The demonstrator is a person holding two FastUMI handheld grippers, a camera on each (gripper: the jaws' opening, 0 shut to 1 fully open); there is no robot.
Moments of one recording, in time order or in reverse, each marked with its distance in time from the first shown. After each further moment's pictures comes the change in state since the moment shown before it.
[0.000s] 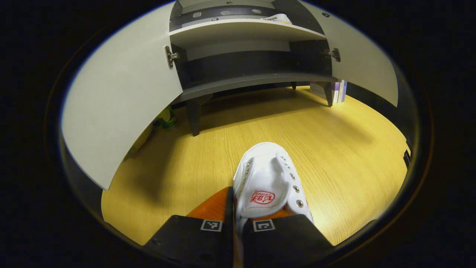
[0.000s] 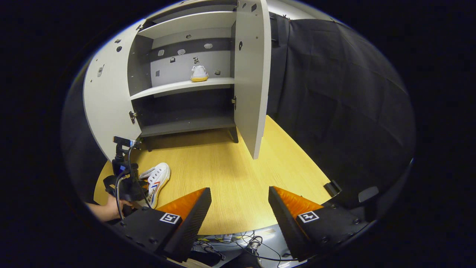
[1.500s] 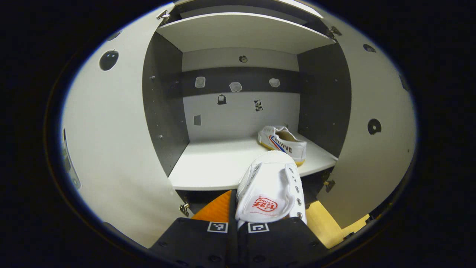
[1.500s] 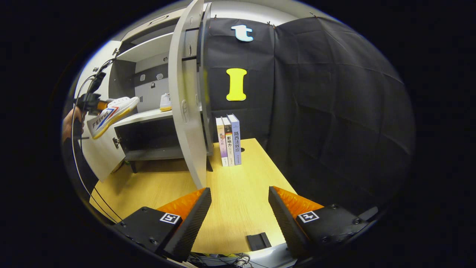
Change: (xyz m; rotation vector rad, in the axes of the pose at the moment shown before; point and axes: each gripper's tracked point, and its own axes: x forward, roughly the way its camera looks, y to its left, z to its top) left arm -0.132 0.011 0.408 -0.125 -0.331 0.008; right arm 0.056 -0.153 0.078 0.044 -0.182 0.055
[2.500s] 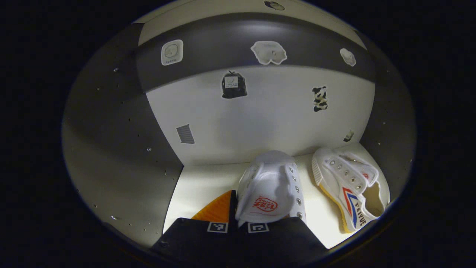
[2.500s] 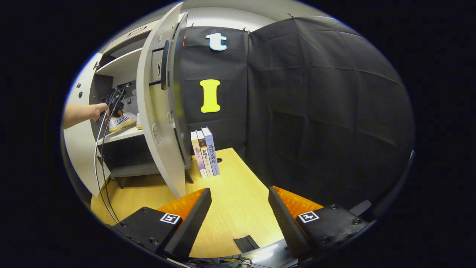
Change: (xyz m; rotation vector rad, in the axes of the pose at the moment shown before) left arm 0.238 0.061 0.052 0.030 0.284 0.150; right arm -0.024 -0.050 0.027 0.089 -0.064 -0.174
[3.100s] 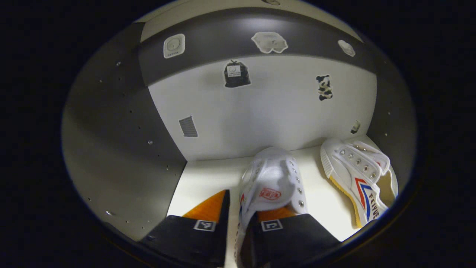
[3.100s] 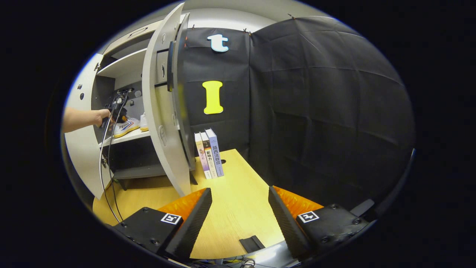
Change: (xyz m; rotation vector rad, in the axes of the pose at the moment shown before) left arm -0.009 0.007 -0.015 0.044 -0.033 0.031; right arm 0.000 0.020 0.007 -0.002 -0.018 0.039
